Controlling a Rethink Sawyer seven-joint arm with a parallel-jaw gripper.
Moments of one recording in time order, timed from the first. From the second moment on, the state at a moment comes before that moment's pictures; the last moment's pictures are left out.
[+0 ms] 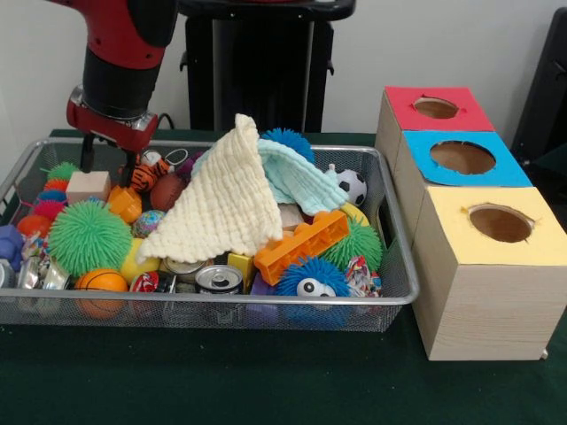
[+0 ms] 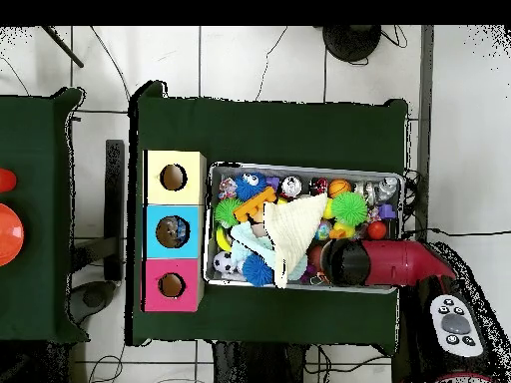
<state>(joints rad) -0.53 -0.56 -0.01 1.60 -0.63 0.52 1.99</state>
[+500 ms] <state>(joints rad) -0.53 -0.55 -0.01 1.60 -0.63 0.51 1.99</state>
